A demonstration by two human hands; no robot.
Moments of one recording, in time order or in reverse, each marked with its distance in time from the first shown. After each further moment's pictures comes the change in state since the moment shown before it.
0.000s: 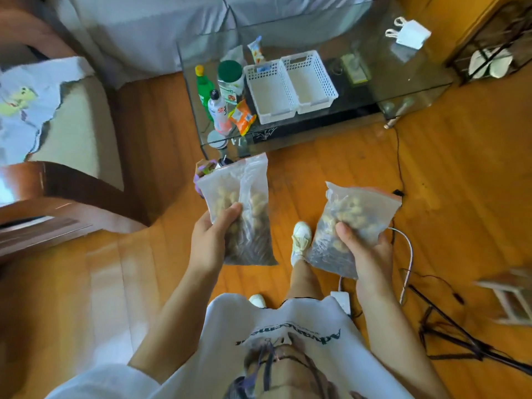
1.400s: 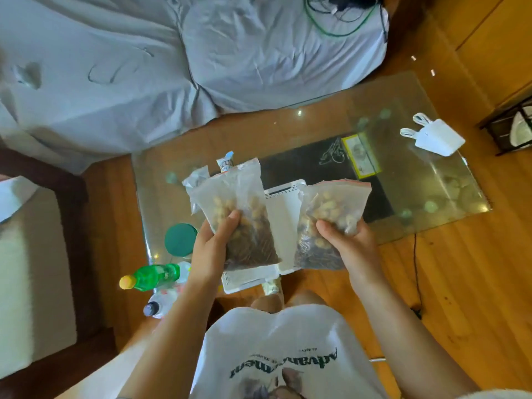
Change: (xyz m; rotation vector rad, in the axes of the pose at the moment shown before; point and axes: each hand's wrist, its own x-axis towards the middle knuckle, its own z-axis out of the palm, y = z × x) left_hand 0.550 0.239 0.277 0.083 0.088 -0.129; right_hand 0.629 -0.179 0.191 -0.207 -0.179 0.150
